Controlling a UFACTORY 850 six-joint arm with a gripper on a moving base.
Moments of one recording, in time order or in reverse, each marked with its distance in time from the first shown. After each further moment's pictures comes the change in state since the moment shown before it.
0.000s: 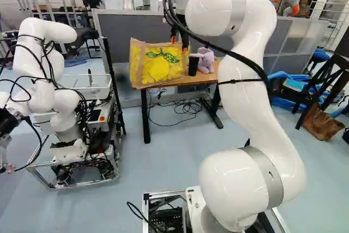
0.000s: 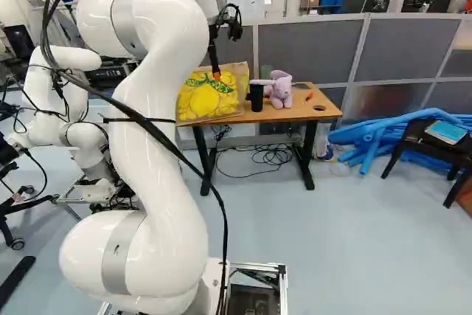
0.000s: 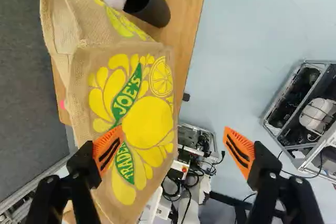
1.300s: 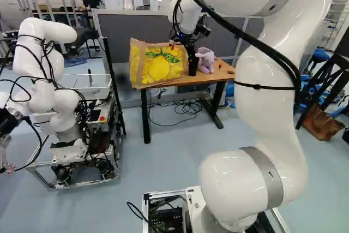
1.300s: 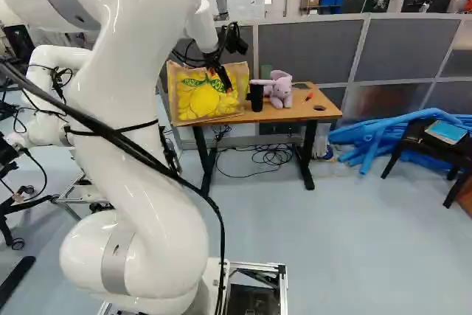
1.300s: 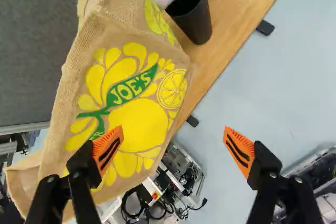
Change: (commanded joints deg) arm -1.2 17.4 36.6 0.0 37.8 -25.0
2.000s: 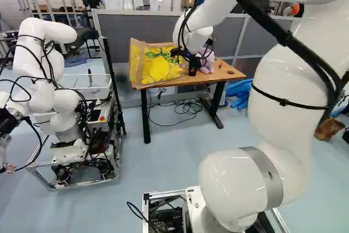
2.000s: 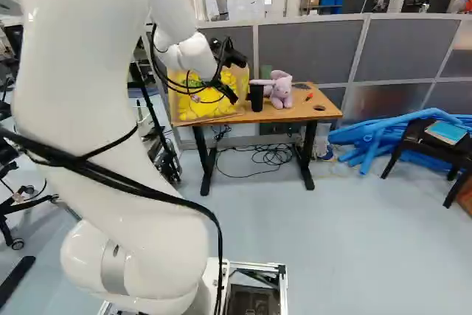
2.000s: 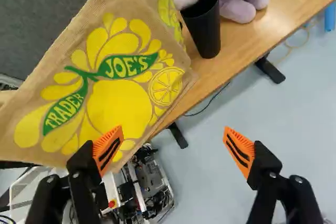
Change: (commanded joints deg) arm -0.9 12.9 27.1 0.0 28.0 -18.5
